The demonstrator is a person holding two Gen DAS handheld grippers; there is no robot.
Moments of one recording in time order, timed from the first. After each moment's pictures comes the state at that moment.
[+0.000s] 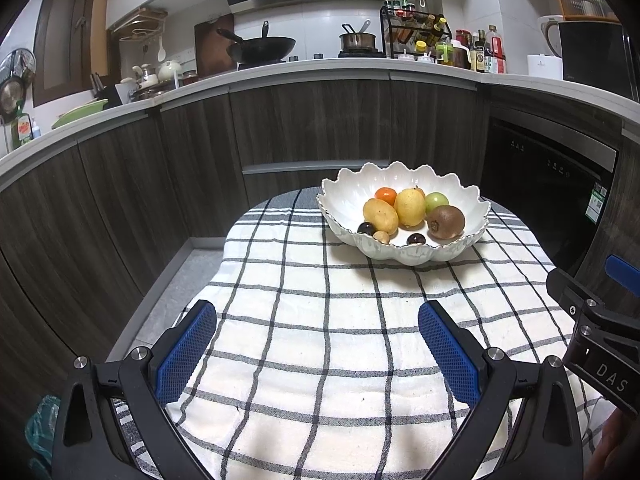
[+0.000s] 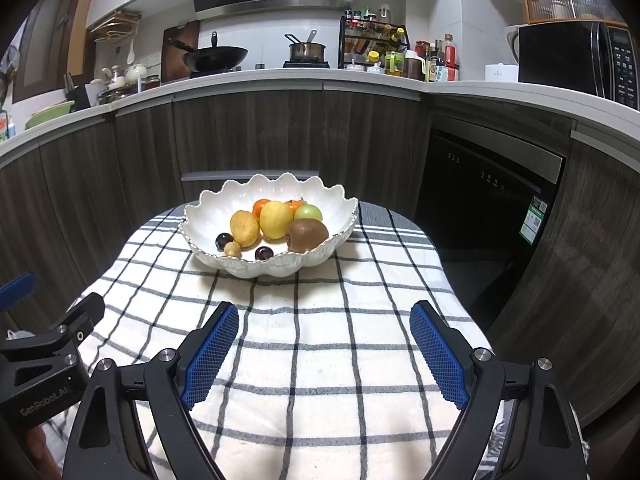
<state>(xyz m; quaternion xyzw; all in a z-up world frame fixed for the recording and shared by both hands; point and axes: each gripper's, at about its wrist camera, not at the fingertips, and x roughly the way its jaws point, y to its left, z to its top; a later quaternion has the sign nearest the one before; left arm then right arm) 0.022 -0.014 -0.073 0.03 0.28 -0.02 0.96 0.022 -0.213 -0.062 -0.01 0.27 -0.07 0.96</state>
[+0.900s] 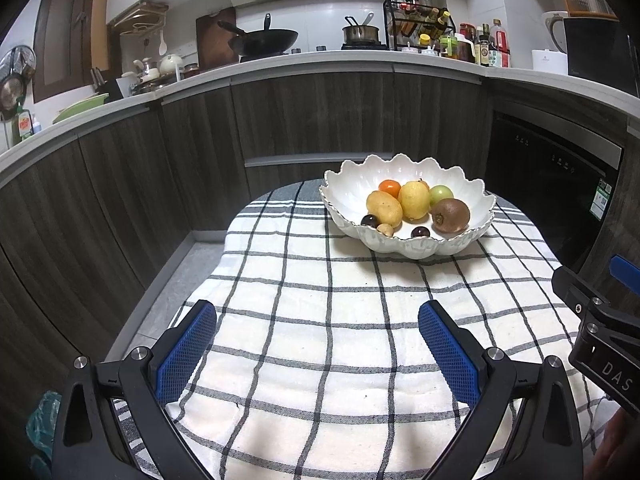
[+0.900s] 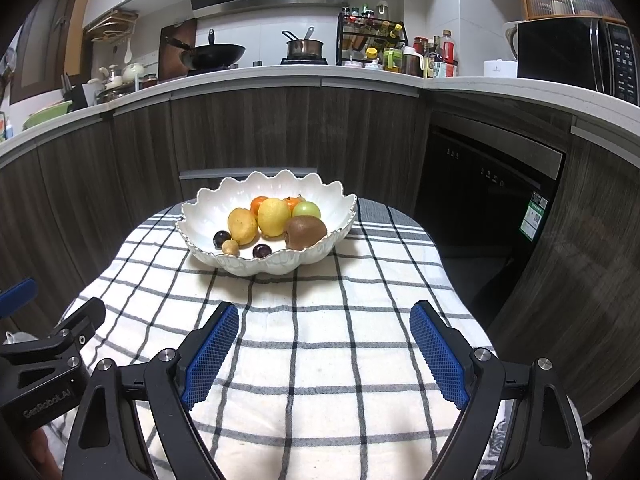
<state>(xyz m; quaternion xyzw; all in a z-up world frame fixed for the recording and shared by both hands) 0.027 -0.013 -0.078 0.03 0.29 -0.02 0.96 0.025 -0.213 -0.065 -0.01 0.27 -0.07 0.96</state>
